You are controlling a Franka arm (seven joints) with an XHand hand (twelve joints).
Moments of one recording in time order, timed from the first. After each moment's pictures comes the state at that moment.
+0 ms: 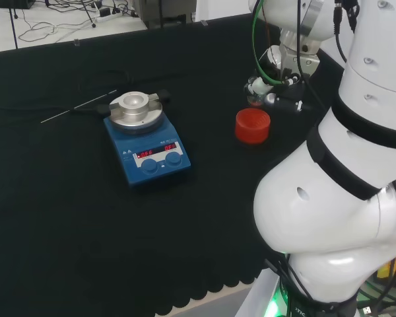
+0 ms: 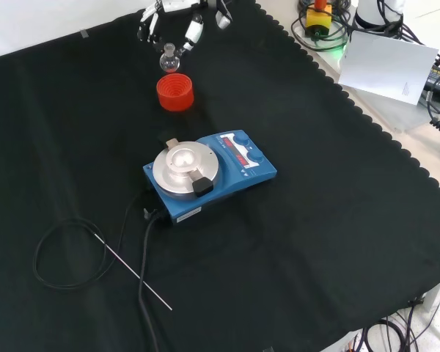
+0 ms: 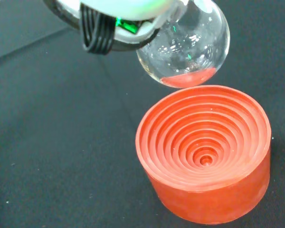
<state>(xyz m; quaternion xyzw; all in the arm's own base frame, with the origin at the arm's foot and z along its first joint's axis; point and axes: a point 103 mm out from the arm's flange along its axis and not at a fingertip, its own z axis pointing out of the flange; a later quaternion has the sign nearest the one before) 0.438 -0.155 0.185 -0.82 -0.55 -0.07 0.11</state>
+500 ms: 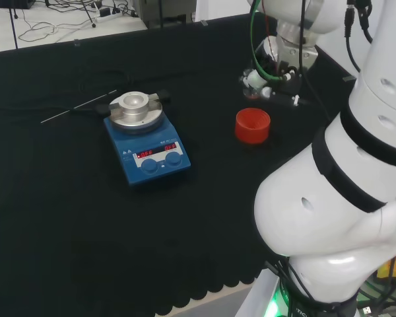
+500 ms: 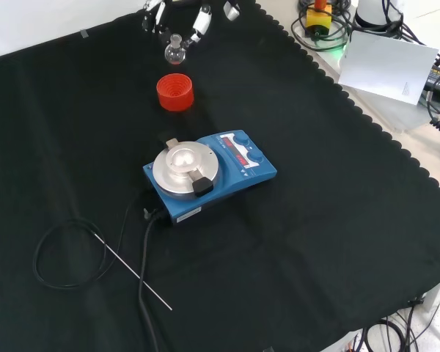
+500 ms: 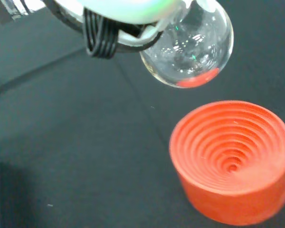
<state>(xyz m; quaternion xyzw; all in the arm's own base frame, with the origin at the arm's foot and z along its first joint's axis) 0.427 -0.128 0.221 -0.82 -0.56 -0.09 0.10</state>
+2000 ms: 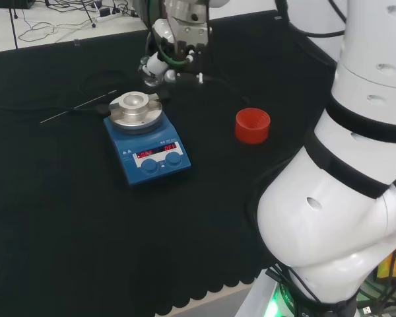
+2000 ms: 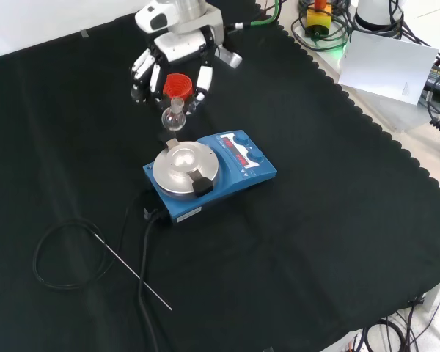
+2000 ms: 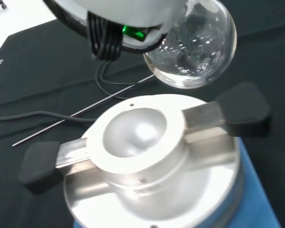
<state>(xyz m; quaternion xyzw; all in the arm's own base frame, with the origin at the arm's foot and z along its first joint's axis) 0.535 0.075 0.241 -0.71 -0.69 -0.07 0.12</state>
